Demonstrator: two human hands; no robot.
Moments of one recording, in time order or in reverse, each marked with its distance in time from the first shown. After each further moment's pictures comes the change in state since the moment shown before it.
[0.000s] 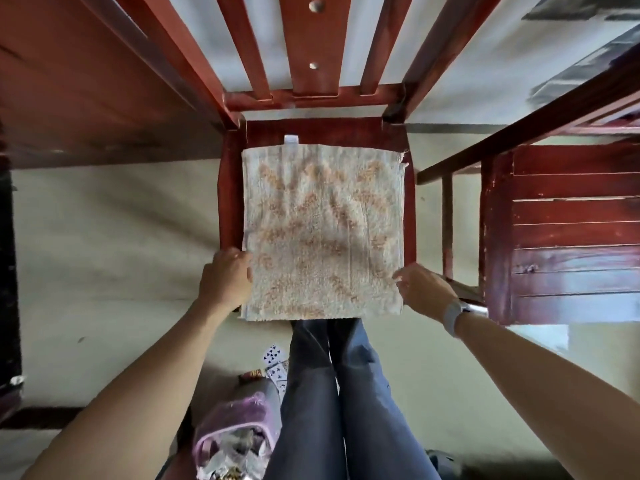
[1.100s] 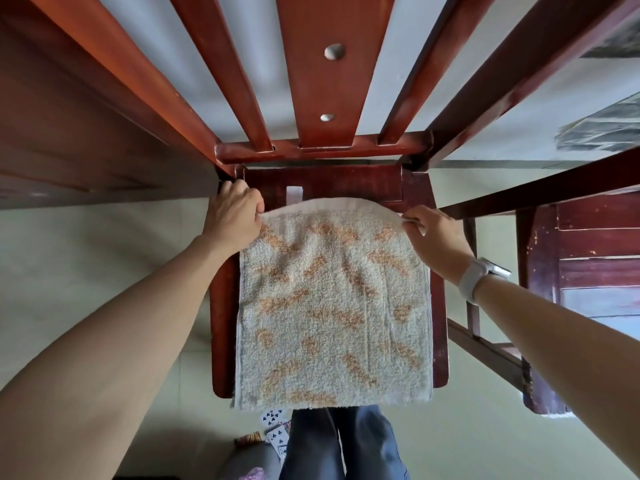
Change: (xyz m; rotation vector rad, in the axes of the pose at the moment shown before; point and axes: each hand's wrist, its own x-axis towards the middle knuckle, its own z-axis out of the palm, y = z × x) left_hand 0.188 0.009 -0.063 0.086 0.227 0.156; right_hand 0.134 -0.045 -0.098 0.157 0.593 -0.261
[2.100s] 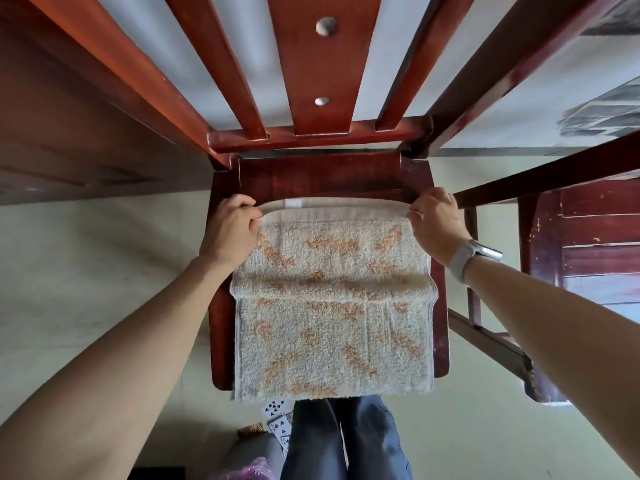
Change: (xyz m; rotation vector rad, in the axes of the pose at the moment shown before) left_hand -0.029 0.002 0.022 -0.232 0.093 -0.027; right_hand 0.009 0.012 0.010 -0.144 -0.026 0.114
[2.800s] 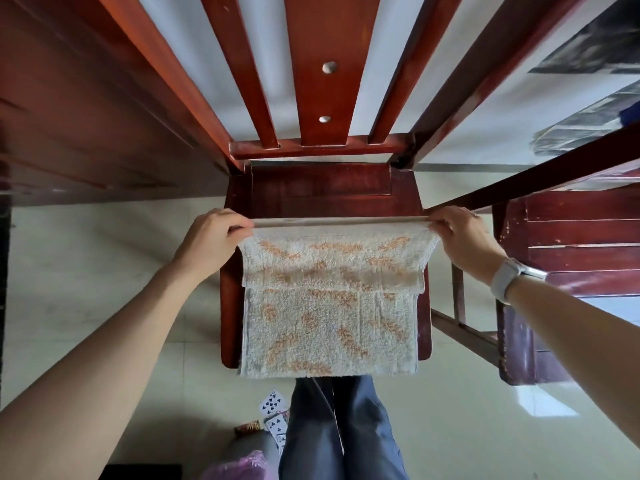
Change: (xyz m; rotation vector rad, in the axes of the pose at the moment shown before) left_hand -0.052 0.010 -0.074 -0.190 0.010 0.017; right_hand -0.054 0.013 -0.067 0.080 0.046 -0.151
